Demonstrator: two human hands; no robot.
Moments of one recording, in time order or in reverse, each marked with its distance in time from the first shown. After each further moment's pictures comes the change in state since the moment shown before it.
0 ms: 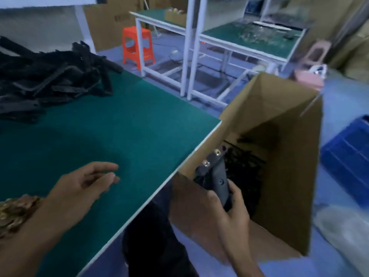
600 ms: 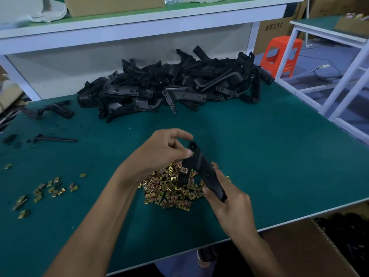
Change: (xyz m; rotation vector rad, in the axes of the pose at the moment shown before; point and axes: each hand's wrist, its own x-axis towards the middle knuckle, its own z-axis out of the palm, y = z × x) left_hand -0.022 -0.016 -0.137 0.016 0.176 -0.092; right_hand -0.042 -0.078 0.211 -0.131 -0.772 -0.574
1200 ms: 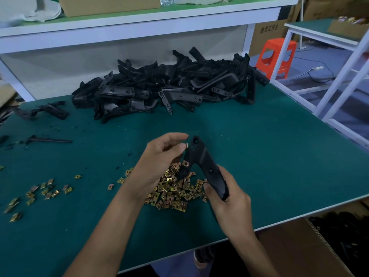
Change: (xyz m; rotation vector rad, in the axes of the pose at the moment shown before) left_hand 0.000 -0.021 0.031 -0.421 0.229 0.028; right_hand 0.000 0.003 -0.001 0.124 0.122 0.016
